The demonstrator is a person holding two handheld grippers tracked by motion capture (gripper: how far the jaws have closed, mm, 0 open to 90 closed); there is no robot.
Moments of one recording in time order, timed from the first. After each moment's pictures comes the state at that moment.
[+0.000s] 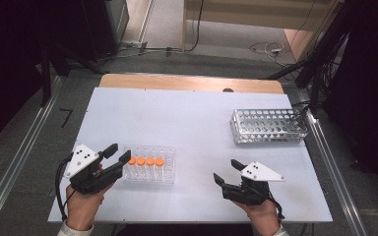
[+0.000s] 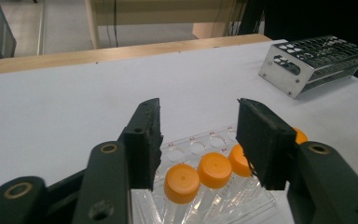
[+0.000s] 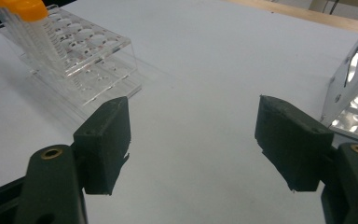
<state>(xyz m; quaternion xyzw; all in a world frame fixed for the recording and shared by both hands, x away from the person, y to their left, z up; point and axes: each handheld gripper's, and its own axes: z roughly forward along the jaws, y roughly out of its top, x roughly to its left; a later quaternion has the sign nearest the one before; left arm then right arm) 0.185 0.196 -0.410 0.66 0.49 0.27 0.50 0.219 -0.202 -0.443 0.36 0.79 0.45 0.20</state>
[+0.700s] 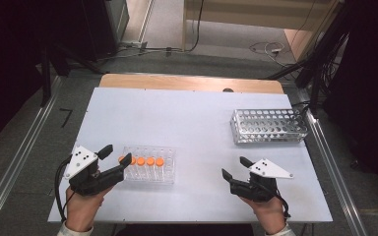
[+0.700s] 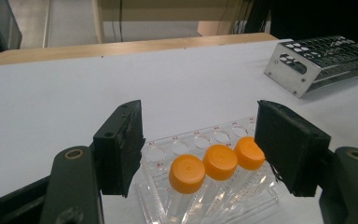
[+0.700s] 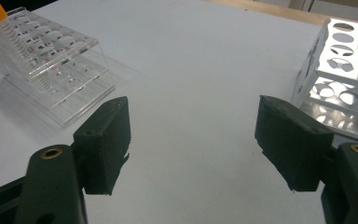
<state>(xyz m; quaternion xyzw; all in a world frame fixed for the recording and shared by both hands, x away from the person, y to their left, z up) 0.182 0.197 -0.414 0.66 0.50 0.28 0.49 0.227 -0.221 -0.443 0.39 0.78 0.45 0.21</state>
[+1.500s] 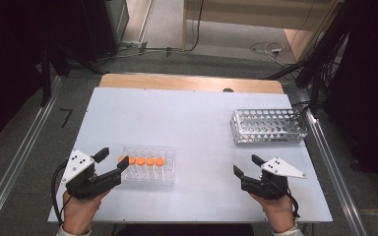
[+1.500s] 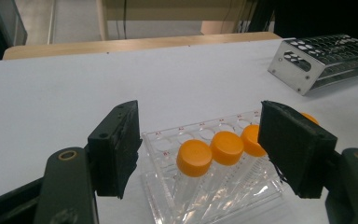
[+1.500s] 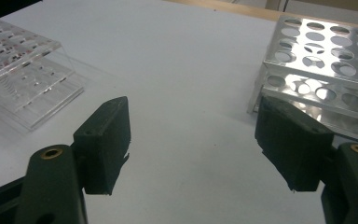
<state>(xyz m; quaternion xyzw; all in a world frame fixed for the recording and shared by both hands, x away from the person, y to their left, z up) 0.174 0.204 -0.419 0.65 0.51 0.28 0.49 0.232 -0.247 -0.443 0.41 0.76 0.44 0.23</state>
